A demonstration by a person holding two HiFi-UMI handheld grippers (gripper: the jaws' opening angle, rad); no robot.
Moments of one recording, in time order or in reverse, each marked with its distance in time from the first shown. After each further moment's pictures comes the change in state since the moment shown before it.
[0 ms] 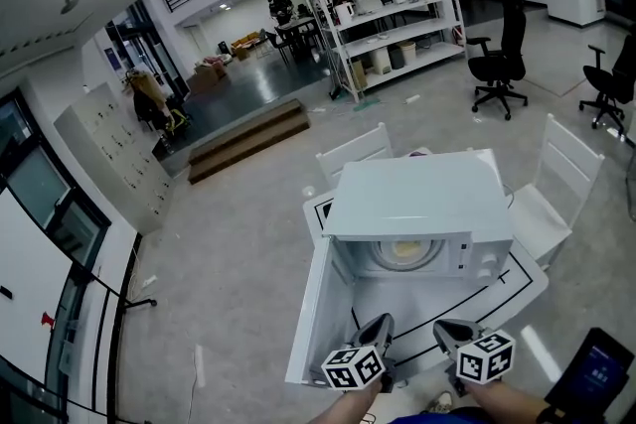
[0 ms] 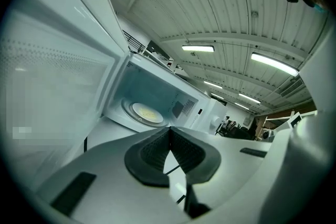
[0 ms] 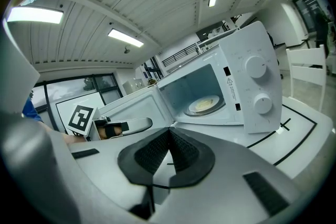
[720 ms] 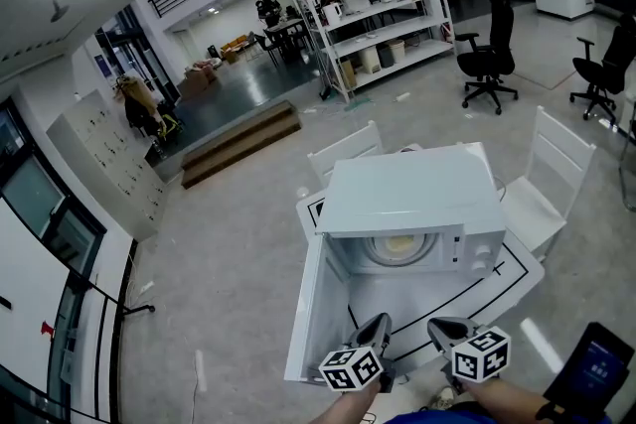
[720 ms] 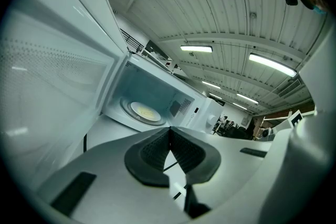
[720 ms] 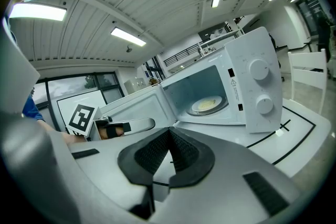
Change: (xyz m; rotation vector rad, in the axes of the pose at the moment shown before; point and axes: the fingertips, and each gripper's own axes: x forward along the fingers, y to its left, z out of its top) left arm -0.010 -0.008 -0.004 -0.001 0.002 -0.023; right arm -0.006 0.014 -0.002 -0.026 0.001 0.001
